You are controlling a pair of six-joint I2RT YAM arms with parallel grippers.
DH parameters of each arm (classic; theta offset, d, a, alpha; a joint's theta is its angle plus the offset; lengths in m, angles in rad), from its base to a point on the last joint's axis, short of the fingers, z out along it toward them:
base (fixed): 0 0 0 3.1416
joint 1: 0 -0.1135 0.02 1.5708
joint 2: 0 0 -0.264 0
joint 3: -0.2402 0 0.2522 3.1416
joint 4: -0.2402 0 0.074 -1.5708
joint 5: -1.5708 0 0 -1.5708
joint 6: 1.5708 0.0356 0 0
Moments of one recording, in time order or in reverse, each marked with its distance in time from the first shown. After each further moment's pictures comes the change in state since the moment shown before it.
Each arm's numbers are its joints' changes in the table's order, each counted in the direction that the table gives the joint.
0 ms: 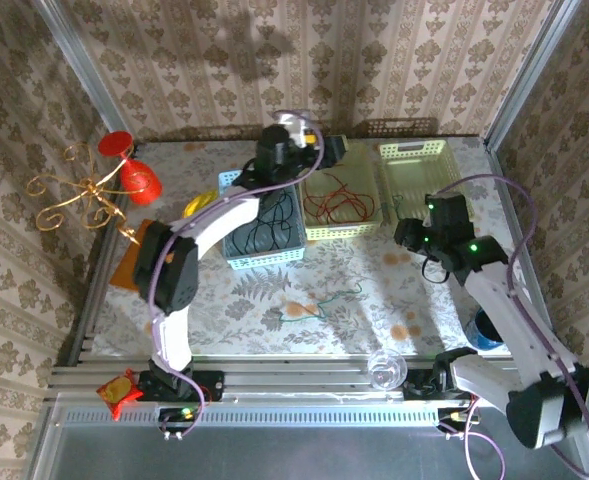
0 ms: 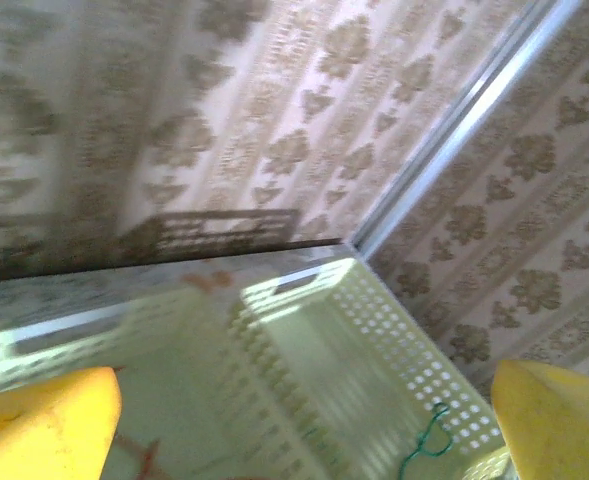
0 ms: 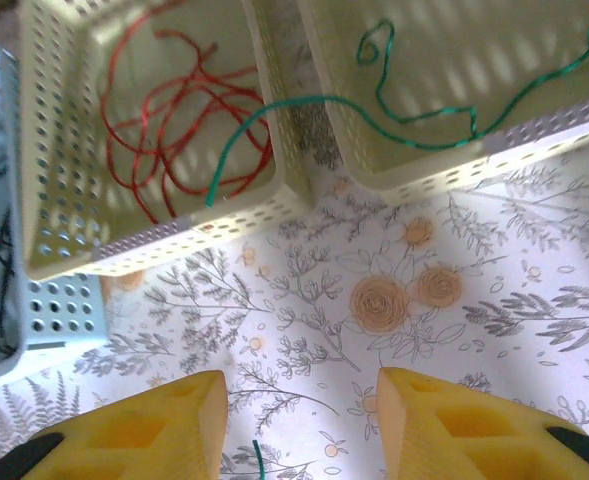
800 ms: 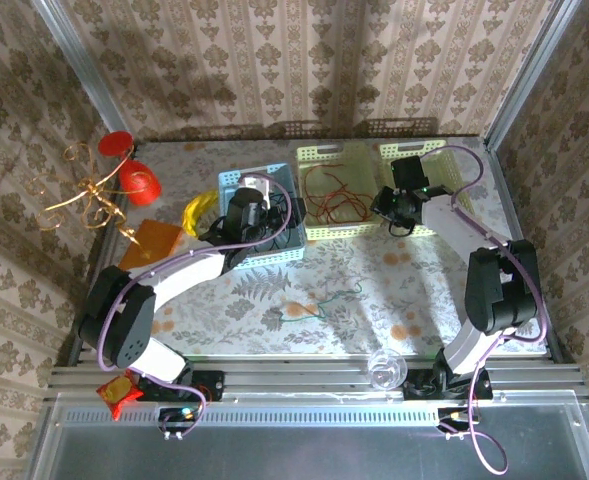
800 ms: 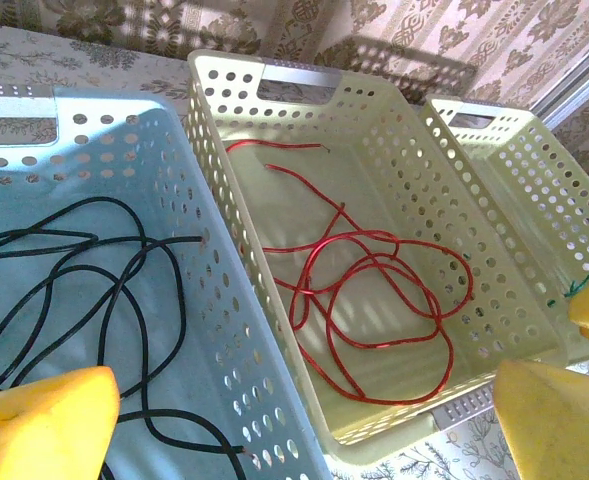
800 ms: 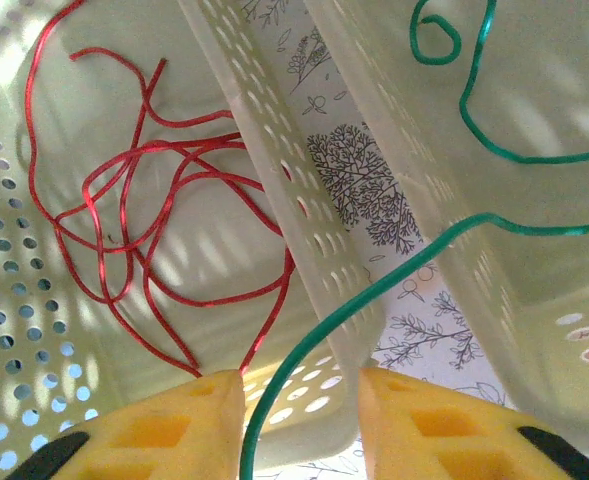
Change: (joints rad) left arm 0.020 -0.378 0.595 -0.054 0.219 -0.010; right arm 0.000 0.599 -0.295 0.159 0.055 0.210
